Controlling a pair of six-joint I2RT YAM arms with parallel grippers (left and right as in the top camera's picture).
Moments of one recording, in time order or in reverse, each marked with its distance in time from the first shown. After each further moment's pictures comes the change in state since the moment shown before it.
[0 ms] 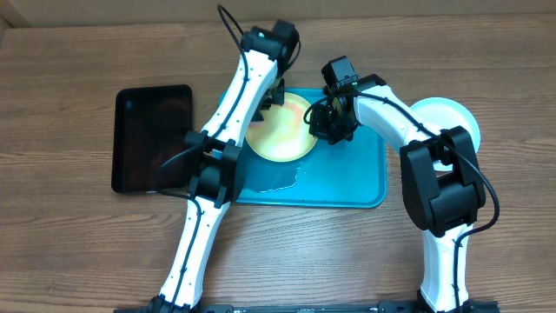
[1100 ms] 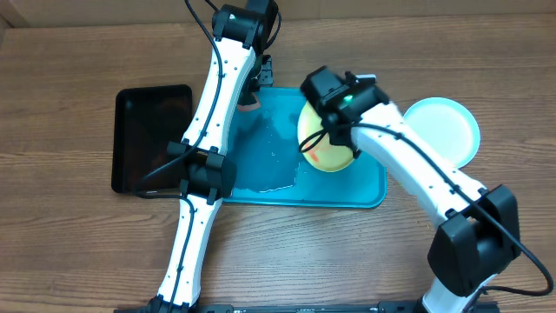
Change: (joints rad) left arm 0.064 0.000 0.241 -0.125 0.108 0.006; right arm 0.219 -0.343 -0.008 -0.460 0.882 0.135
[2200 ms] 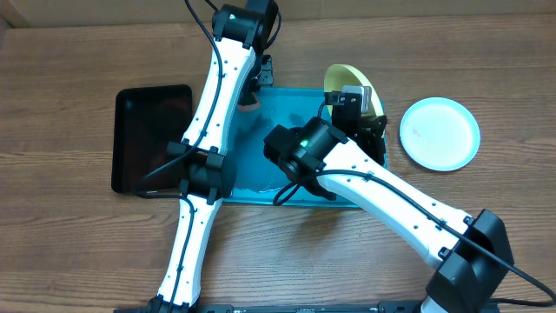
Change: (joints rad) left arm 0.000 0.000 0.000 0.000 0.004 0.000; right arm 0.249 -0.053 0.000 -0.388 0.648 0.515
